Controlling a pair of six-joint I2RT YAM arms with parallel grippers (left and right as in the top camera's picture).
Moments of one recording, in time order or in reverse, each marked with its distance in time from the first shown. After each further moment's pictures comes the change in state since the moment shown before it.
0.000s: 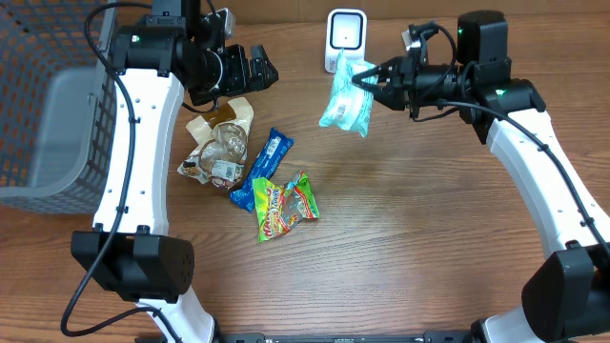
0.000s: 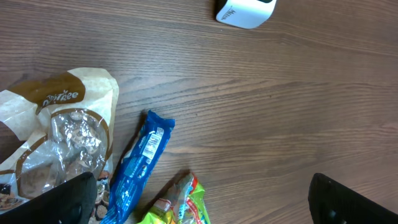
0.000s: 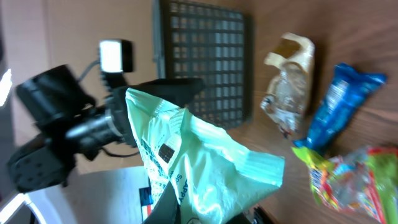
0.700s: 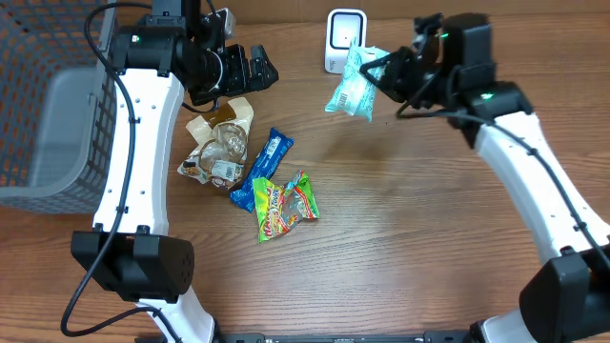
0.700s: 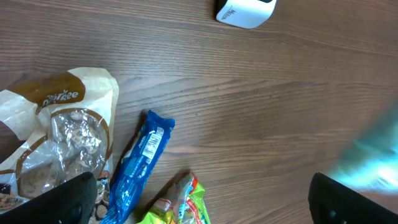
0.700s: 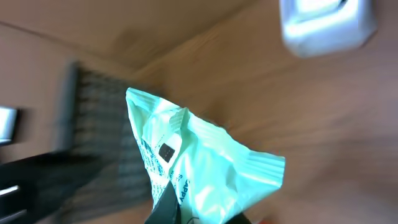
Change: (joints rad) left arm 0.000 0.000 0.000 -0.001 0.000 0.000; right arm 0.110 -0.010 0.000 -0.053 0.646 -0.286
